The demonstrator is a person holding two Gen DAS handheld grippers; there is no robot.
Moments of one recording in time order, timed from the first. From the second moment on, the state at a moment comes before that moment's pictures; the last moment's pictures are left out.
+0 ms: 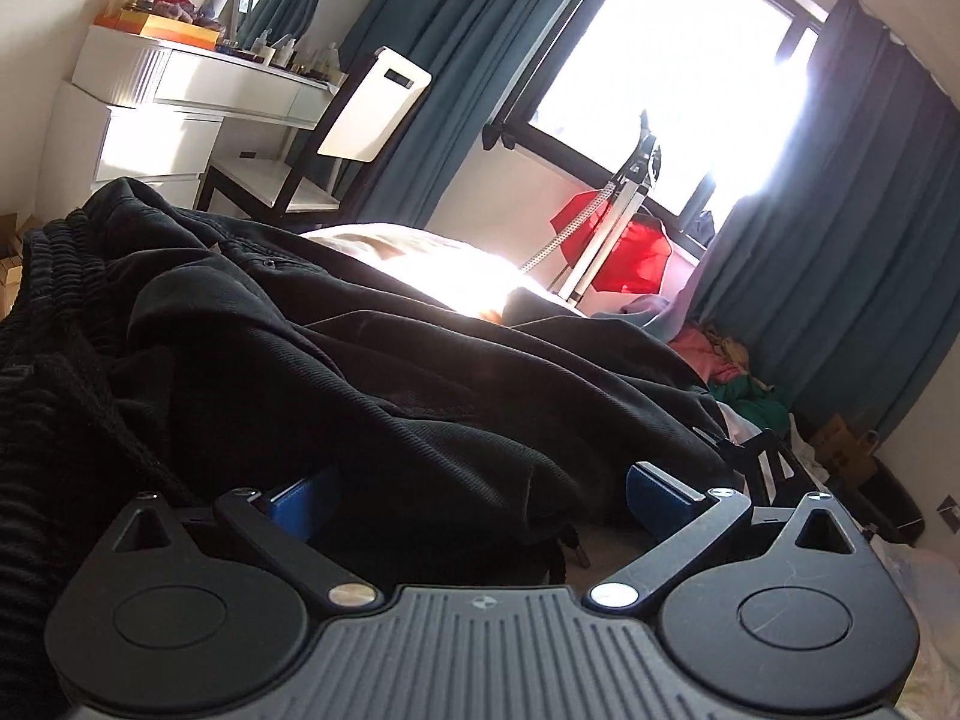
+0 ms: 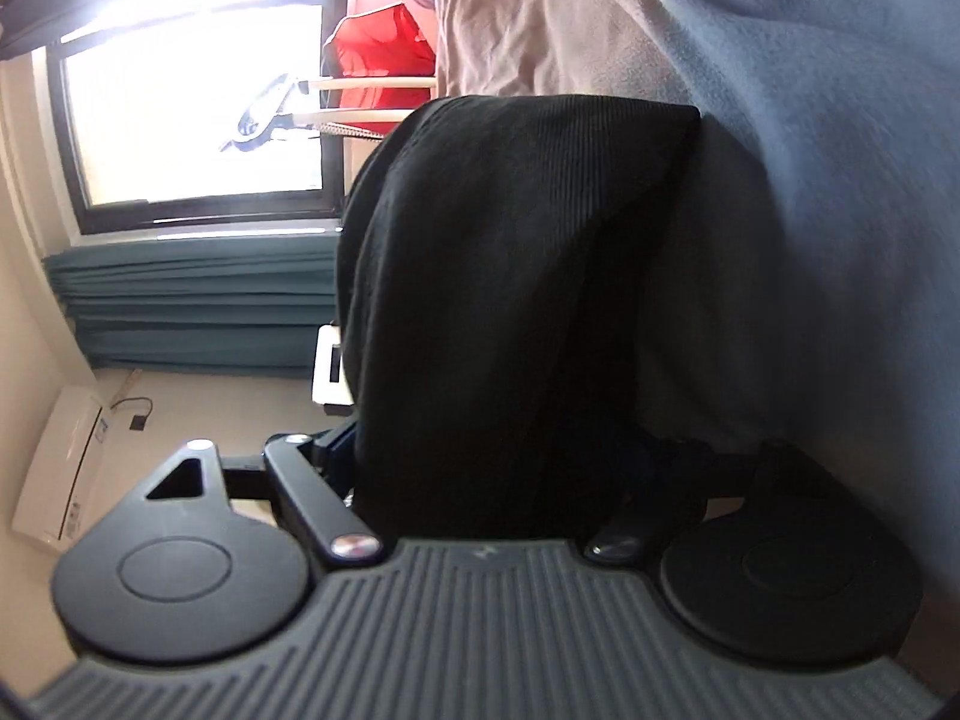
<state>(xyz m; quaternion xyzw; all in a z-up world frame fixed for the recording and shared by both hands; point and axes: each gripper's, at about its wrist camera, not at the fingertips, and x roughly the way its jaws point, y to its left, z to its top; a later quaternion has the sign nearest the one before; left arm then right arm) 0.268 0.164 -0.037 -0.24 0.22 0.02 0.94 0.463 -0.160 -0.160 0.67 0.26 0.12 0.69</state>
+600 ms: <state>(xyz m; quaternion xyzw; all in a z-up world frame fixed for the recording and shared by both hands) 0.255 0.161 -0.022 -0.24 0.18 -0.02 0.95 0.392 -0.166 0.066 0.34 0.11 0.03 0.93</state>
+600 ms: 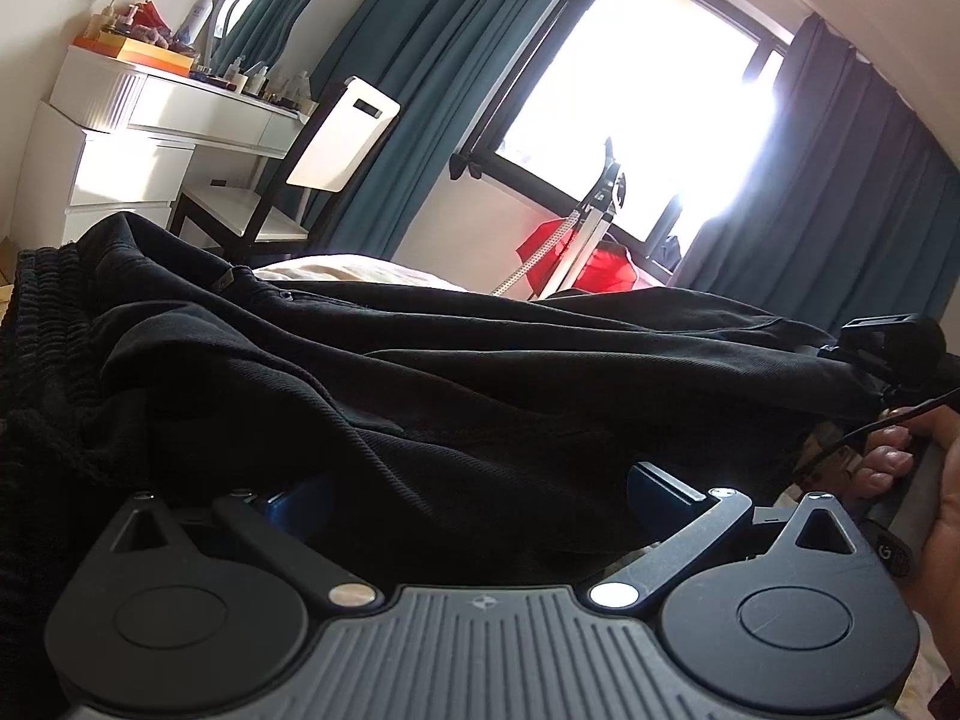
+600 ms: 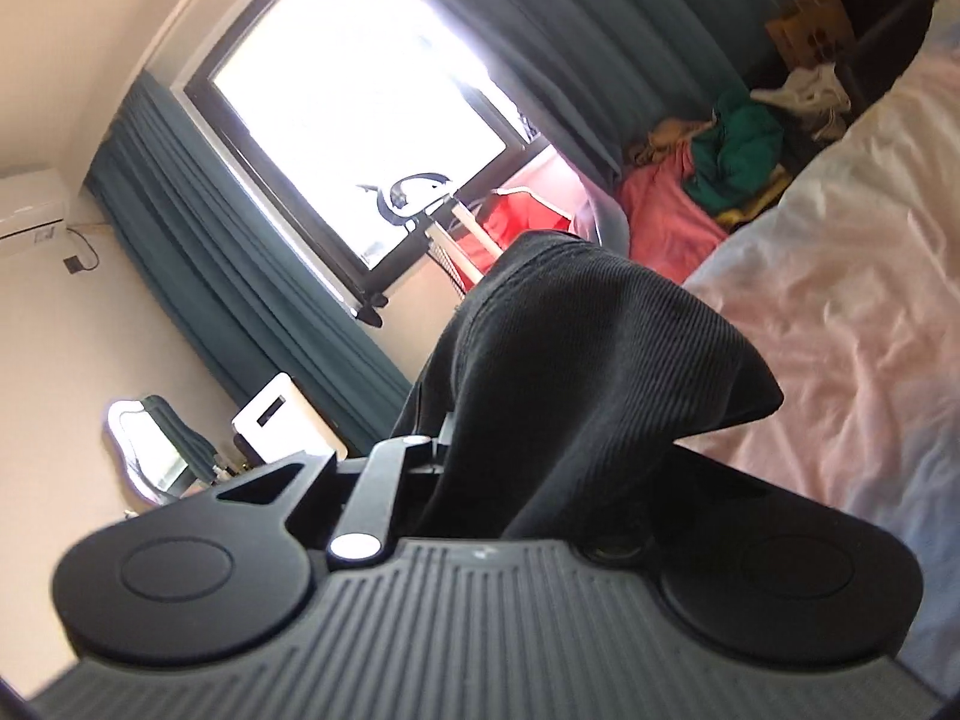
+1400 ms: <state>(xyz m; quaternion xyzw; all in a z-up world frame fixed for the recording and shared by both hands) 0.249 0.084 -0.036 -0.16 0.23 -0.05 0.96 0.261 -0.342 -0.033 0.37 0.20 -0.09 0.90</state>
